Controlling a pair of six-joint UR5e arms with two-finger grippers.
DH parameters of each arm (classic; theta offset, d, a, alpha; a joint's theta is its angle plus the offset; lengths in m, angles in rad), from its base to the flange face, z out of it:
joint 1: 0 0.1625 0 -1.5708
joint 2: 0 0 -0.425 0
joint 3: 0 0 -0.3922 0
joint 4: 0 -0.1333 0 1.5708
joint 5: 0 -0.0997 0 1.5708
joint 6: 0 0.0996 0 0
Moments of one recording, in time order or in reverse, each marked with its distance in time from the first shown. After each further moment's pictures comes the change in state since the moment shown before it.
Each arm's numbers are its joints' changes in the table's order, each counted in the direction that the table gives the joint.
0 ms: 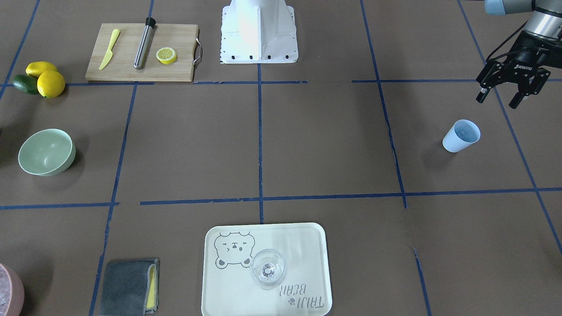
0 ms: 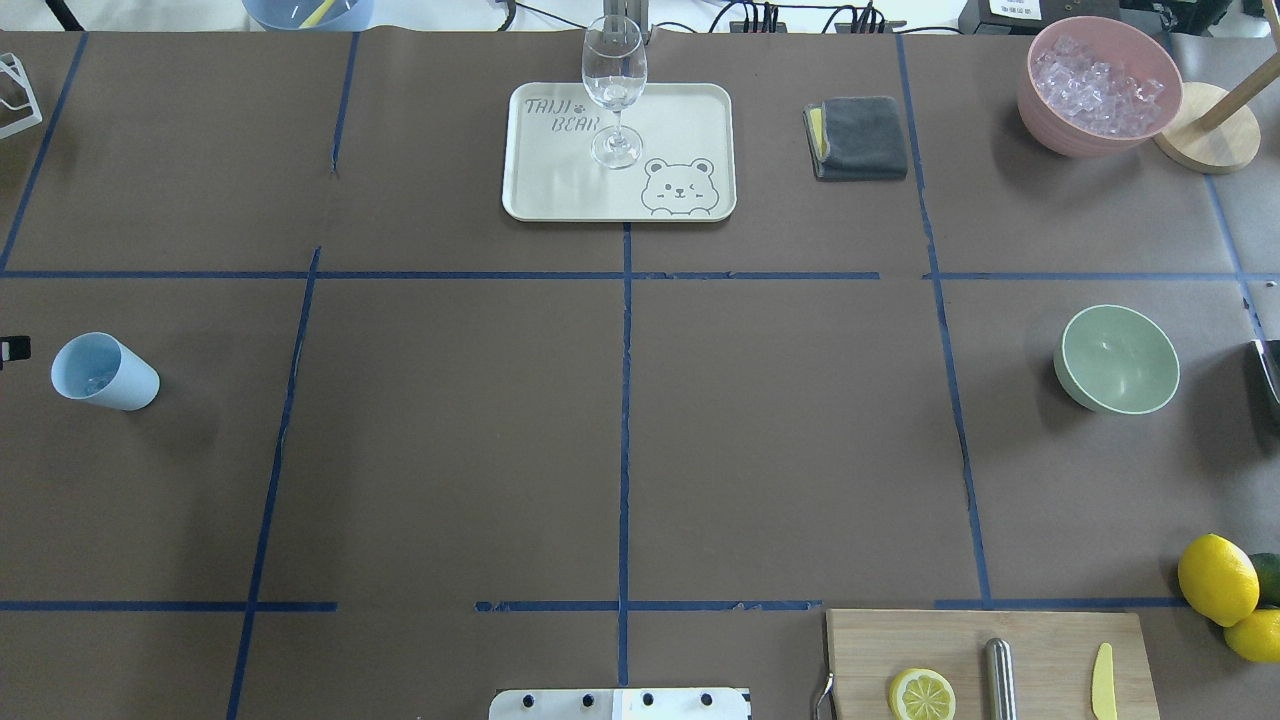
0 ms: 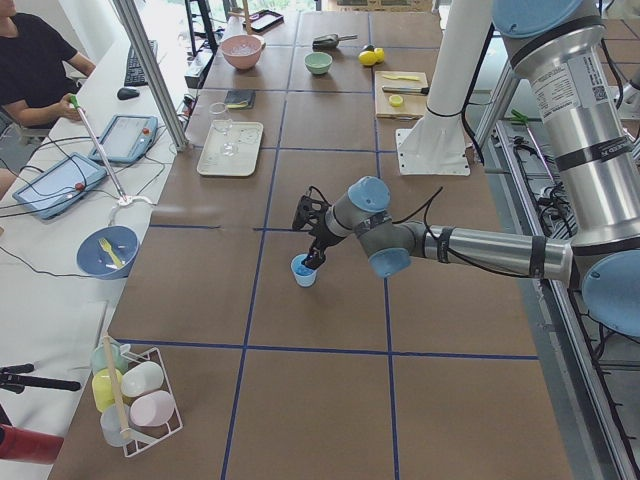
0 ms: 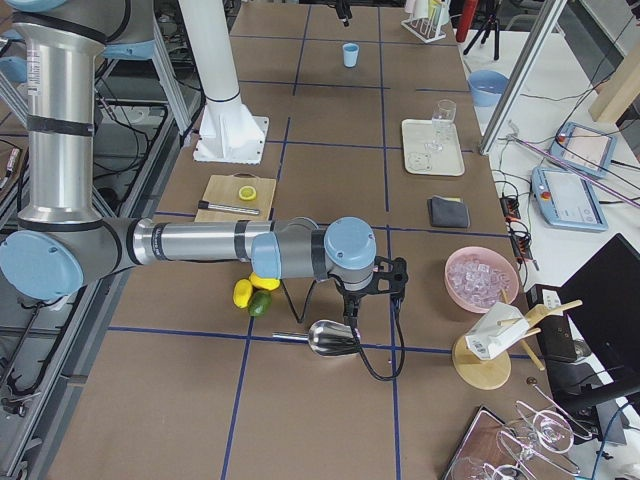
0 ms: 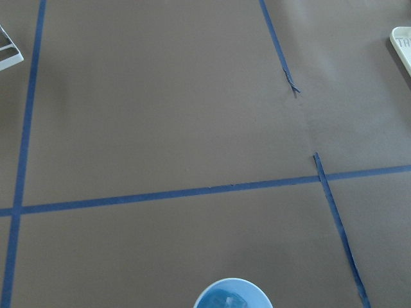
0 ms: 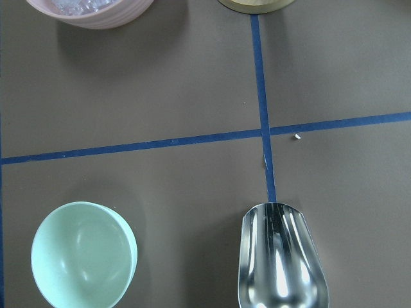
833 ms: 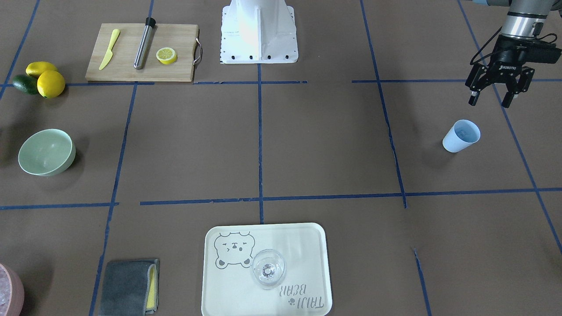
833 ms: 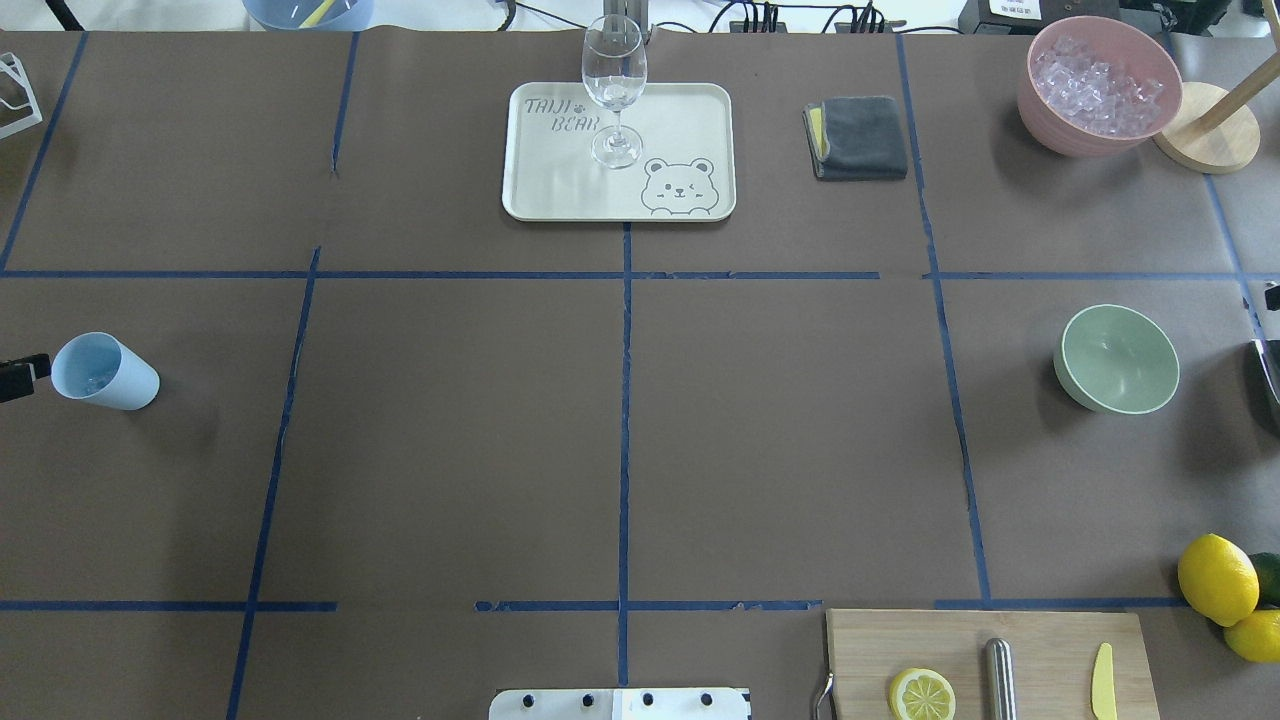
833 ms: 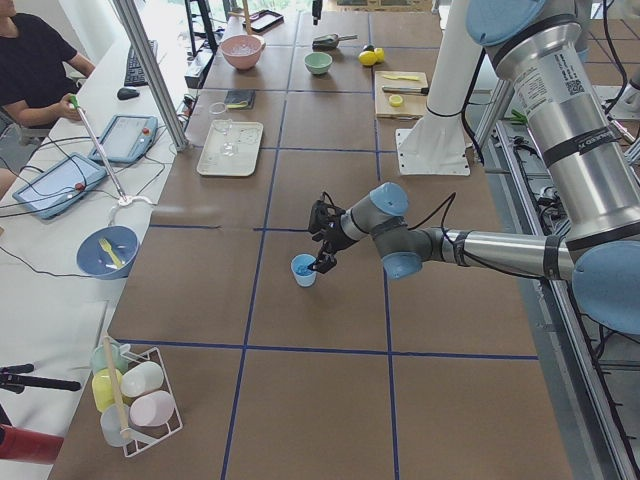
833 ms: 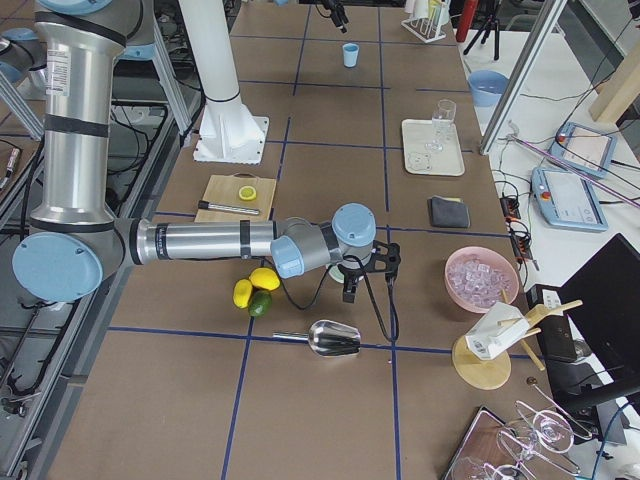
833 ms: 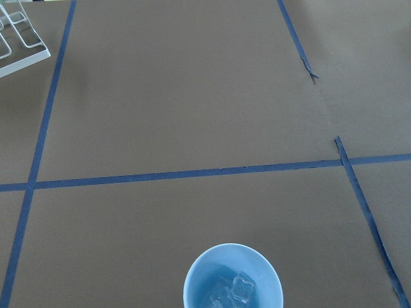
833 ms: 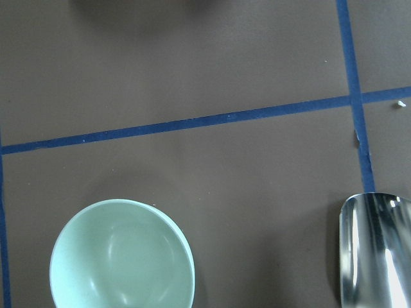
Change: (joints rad) left arm 0.209 -0.072 0.007 0.092 -0.330 -0.149; right arm -0.295 0.034 0.019 -0.381 0.098 0.461
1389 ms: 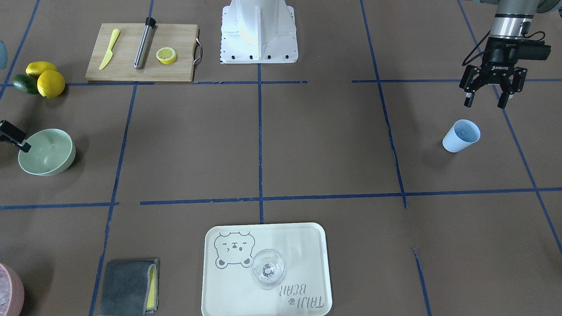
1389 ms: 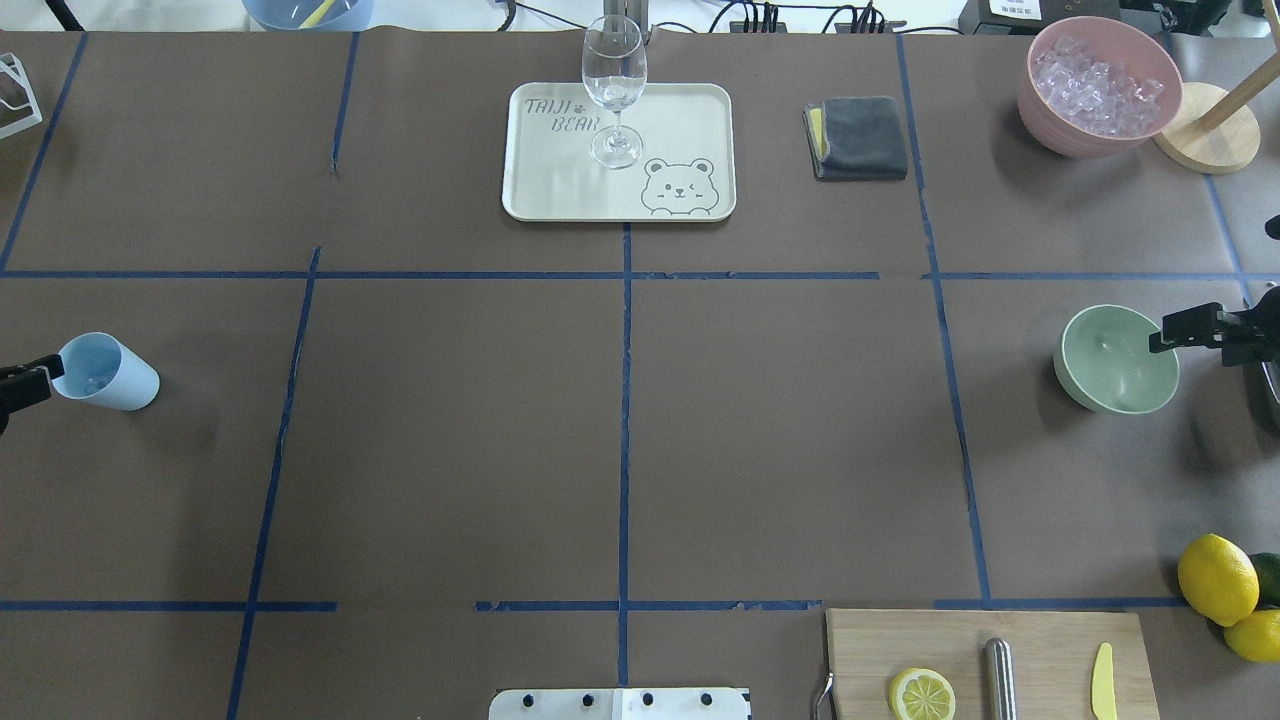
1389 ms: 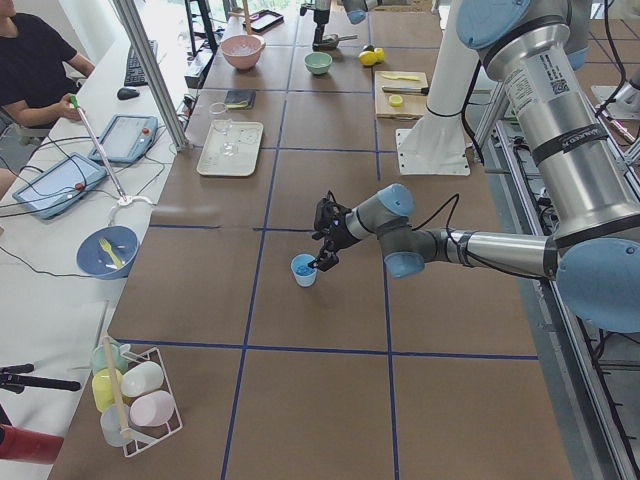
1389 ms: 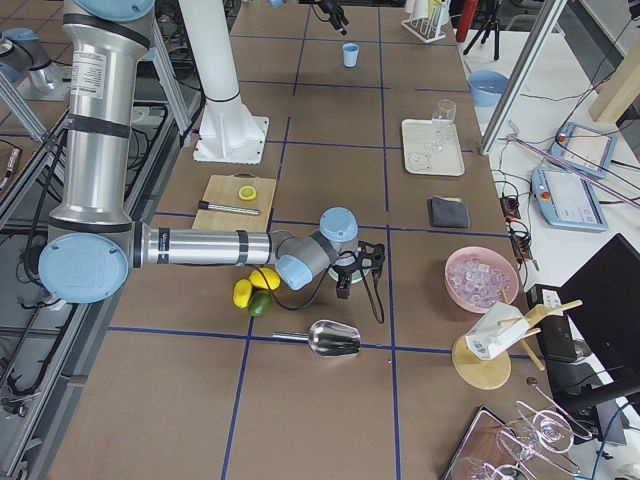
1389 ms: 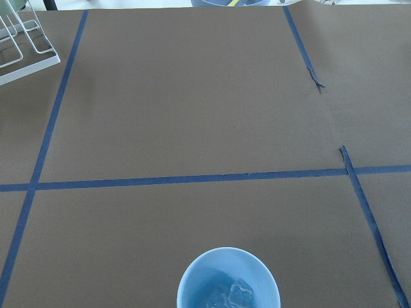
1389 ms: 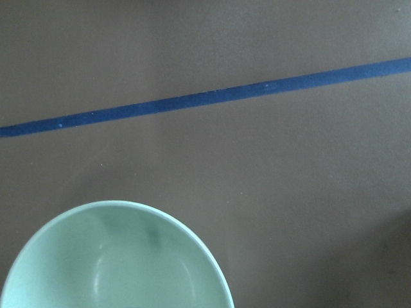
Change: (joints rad) left arm 0.087 -0.016 0.001 0.029 -0.154 -0.023; right arm -0.238 0.007 0.106 -0.312 0.190 0.297
